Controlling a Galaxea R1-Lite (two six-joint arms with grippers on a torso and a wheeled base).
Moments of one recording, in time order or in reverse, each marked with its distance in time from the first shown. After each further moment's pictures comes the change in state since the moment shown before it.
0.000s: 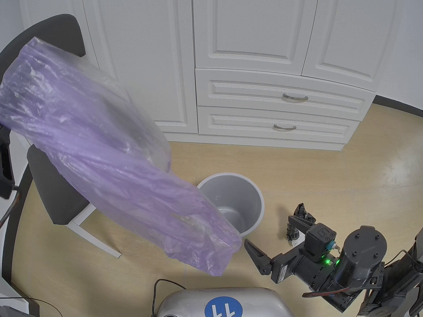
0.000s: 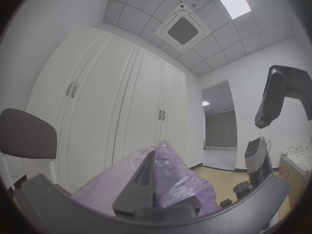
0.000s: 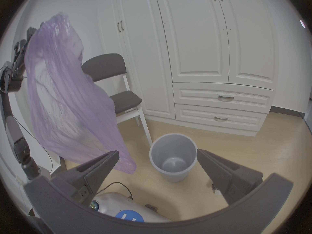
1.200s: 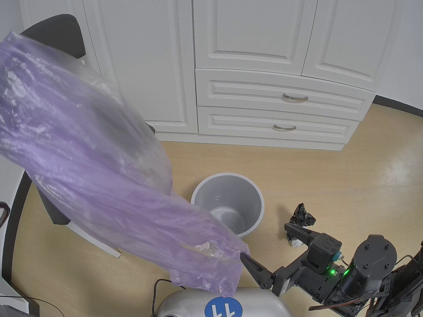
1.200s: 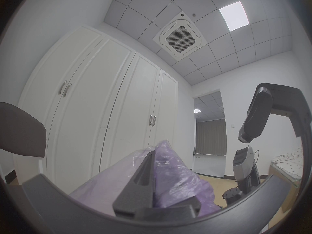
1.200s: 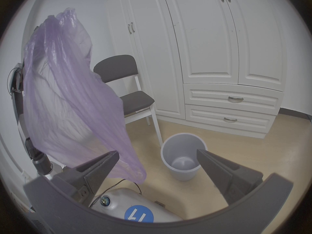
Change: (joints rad) left arm -0.115 -0.040 0.005 0.000 0.000 0.001; right arm 0.068 -0.044 0.041 -0.014 0.027 0.002
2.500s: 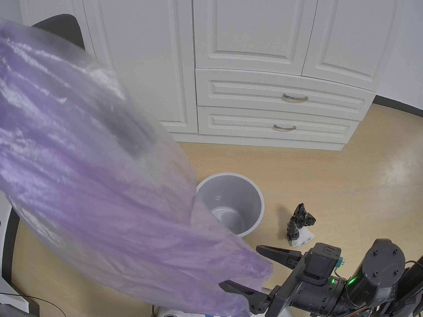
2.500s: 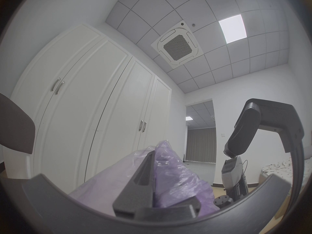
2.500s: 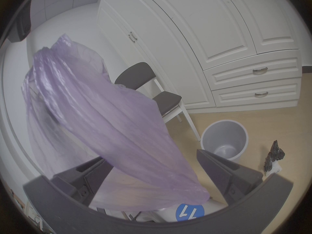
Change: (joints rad) left arm -0.119 0.006 -0.010 -0.044 0.000 -0.002; right arm 0.059 -0.039 -0.009 0.004 0.251 0.262
